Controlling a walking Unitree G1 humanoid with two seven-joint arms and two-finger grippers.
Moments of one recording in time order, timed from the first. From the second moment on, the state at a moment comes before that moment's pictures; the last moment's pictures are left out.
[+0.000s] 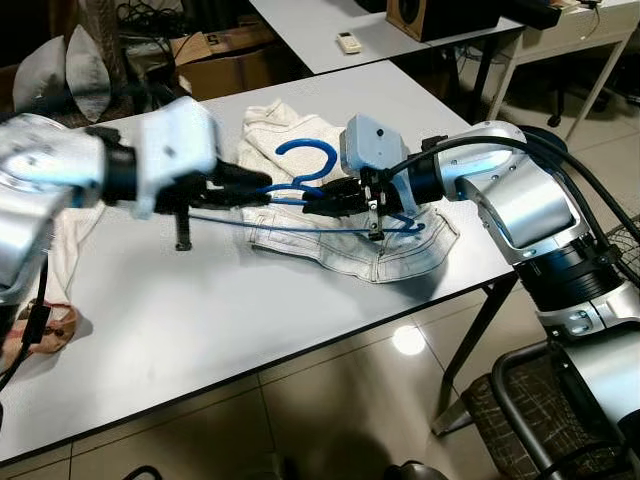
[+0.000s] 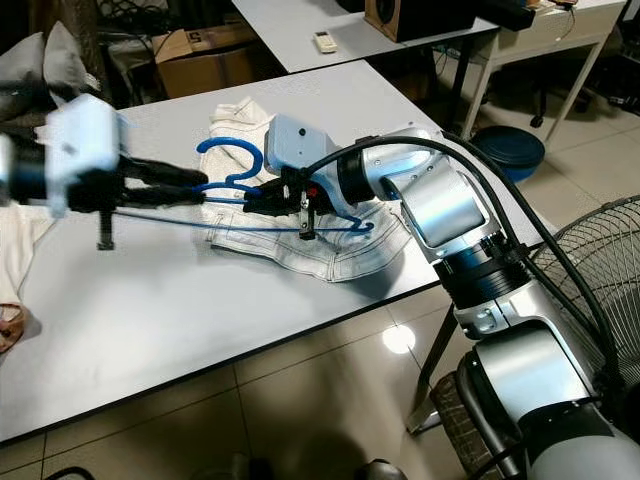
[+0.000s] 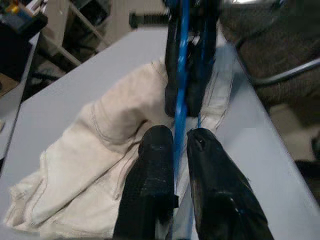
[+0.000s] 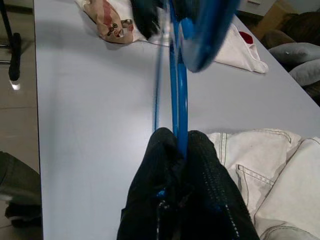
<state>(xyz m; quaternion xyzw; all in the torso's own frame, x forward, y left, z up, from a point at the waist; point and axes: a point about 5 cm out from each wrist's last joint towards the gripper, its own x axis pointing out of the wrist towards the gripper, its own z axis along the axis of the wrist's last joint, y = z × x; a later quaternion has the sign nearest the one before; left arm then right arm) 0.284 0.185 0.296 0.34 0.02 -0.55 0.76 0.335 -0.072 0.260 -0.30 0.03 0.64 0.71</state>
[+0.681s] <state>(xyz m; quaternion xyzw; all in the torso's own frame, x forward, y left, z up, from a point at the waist) 0.263 0.257 0.318 0.23 -0.06 -0.37 0.90 0.330 -0.090 0.294 -0.21 -0.09 0.52 0.83</state>
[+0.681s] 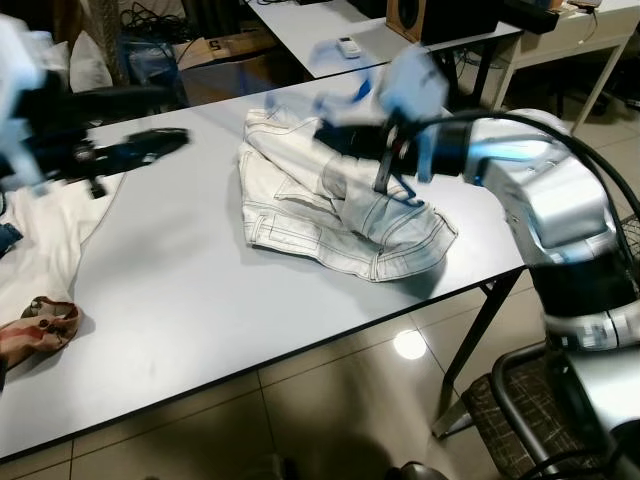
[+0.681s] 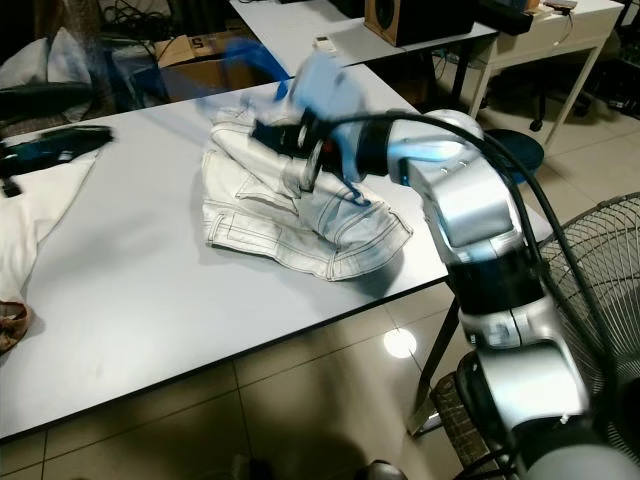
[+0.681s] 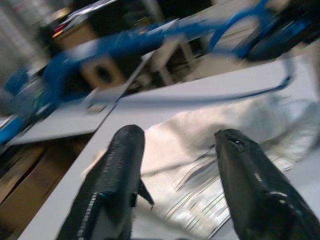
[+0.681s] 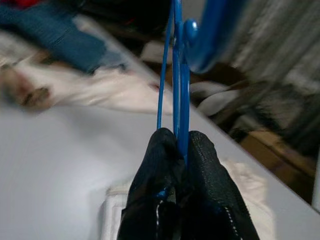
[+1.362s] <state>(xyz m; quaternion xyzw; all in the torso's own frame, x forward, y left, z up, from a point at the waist) 0.246 0.179 0.182 0.06 0.00 -0.13 0.99 0.264 -0.120 0.190 0.03 0.03 0.26 0.96</state>
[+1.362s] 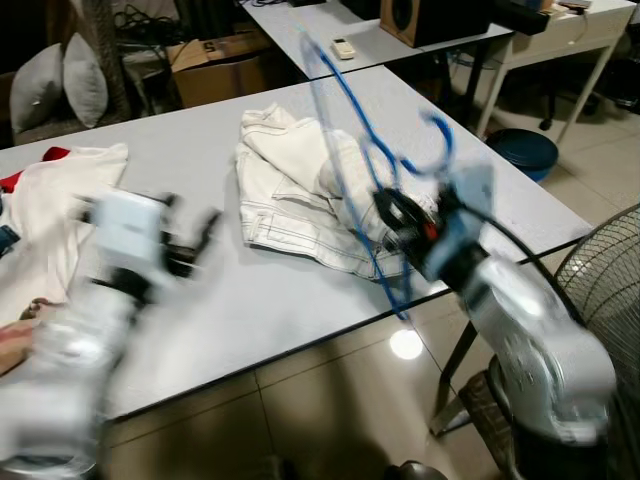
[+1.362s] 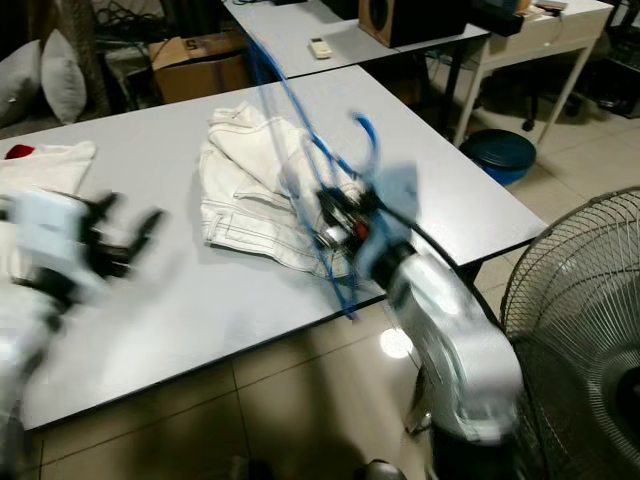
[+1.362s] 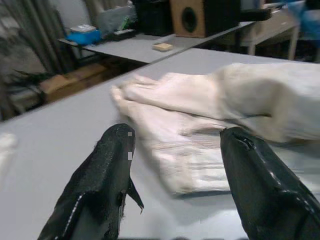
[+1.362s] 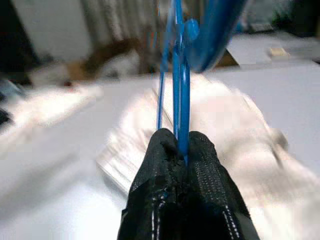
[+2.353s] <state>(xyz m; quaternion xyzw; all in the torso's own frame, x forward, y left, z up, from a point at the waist) 0.248 0.151 0.172 0.06 0.01 -0.10 0.99 0.237 -0.137 0.160 0.03 0.07 0.20 0.98</state>
